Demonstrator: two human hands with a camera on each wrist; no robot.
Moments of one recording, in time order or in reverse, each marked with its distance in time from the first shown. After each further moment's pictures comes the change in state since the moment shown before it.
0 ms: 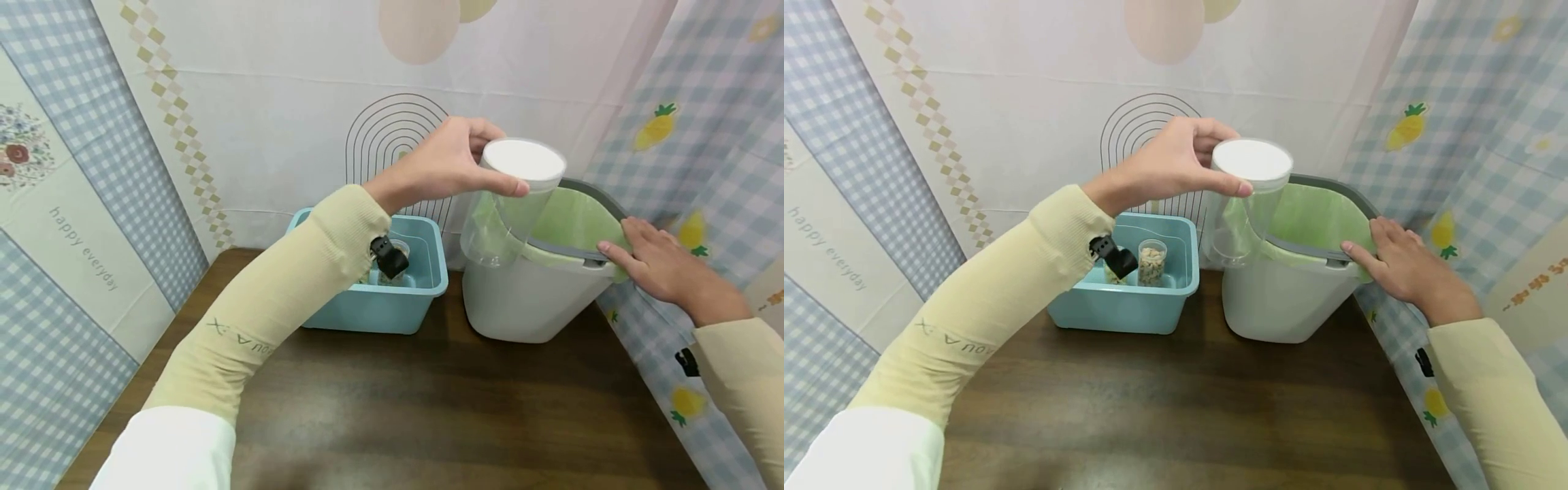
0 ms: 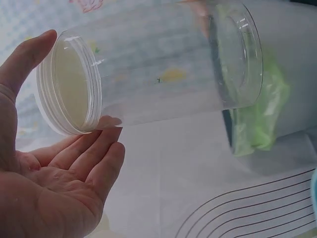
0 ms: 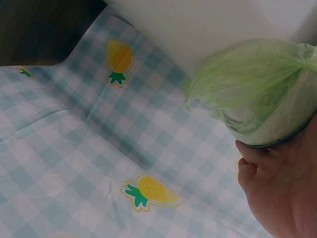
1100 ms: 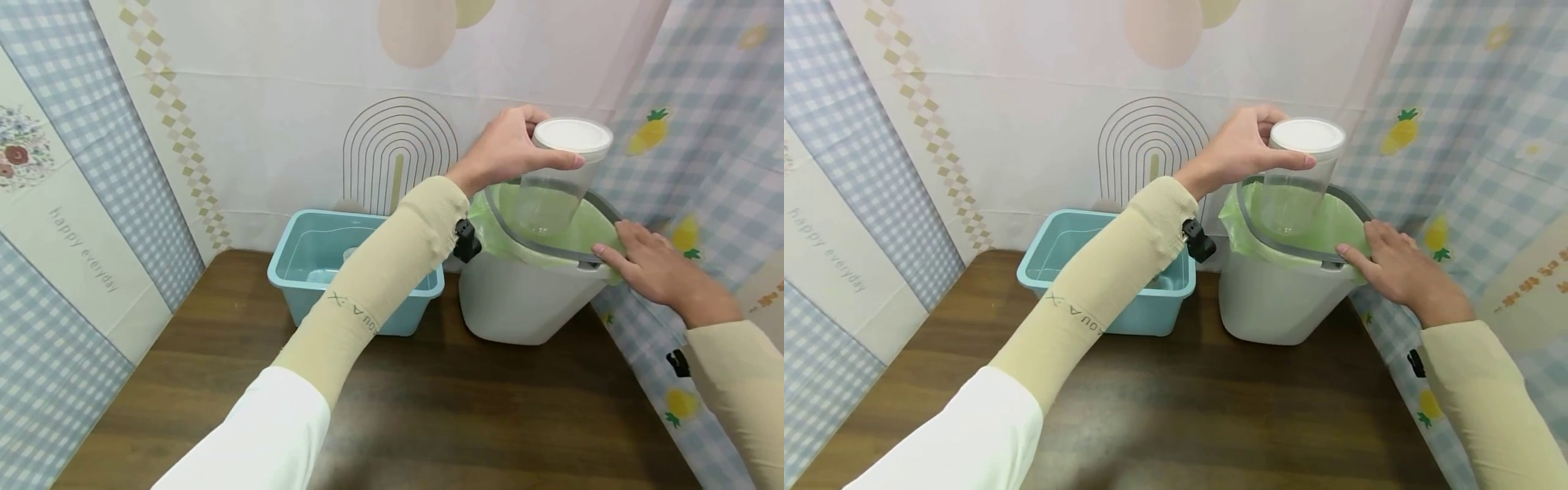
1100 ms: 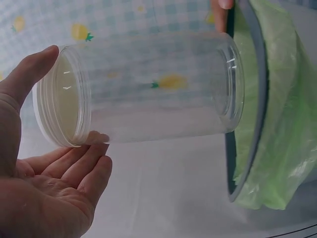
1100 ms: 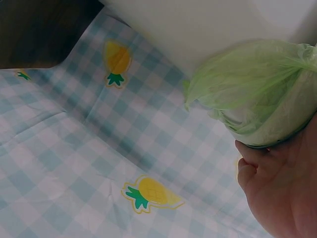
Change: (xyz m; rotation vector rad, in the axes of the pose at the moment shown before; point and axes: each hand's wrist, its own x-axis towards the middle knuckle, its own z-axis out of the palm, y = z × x) left_hand 0.090 0.000 0.046 0.087 0.119 -0.009; right_hand -0.004 0.001 0.001 -0.019 0.039 0.018
